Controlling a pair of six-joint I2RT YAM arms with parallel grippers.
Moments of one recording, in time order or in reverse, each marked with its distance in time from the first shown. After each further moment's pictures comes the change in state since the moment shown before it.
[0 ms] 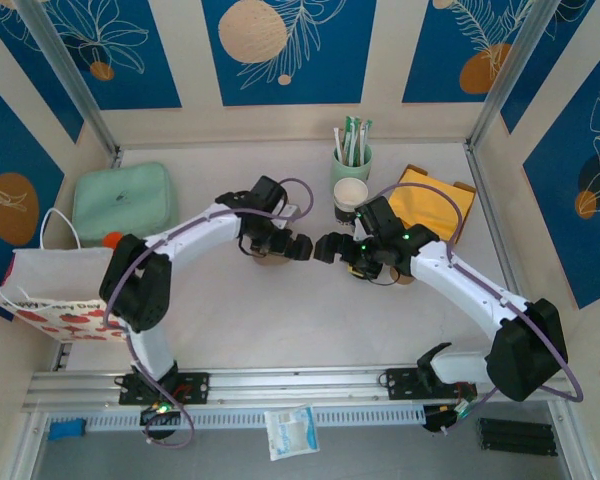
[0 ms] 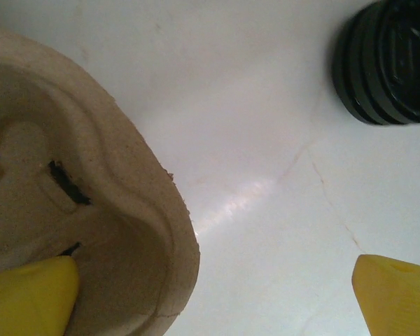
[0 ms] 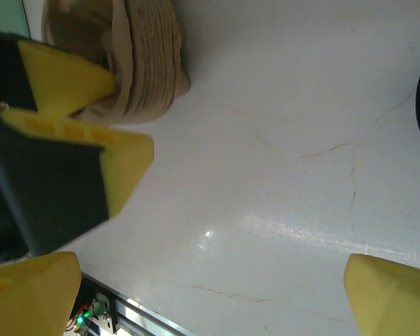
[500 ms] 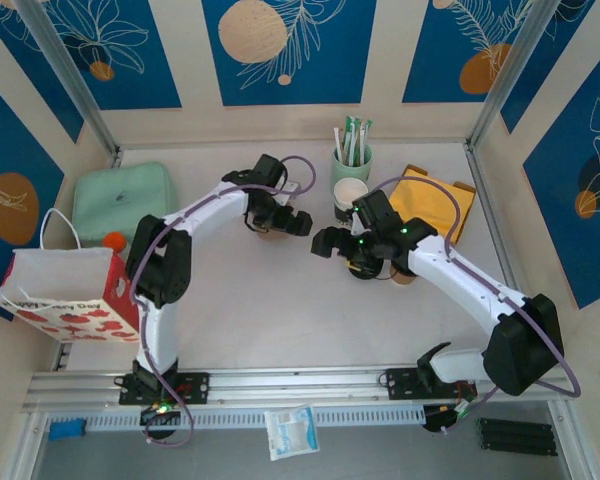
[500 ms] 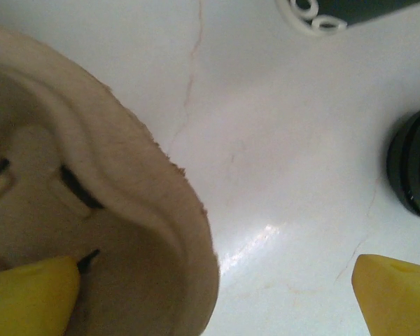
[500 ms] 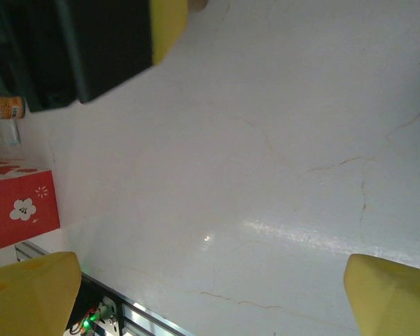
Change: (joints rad) left arm 0.088 0.235 0.275 -0.034 -0.046 0.141; right arm 0.007 0.027 0.057 -0.021 0.004 -0.005
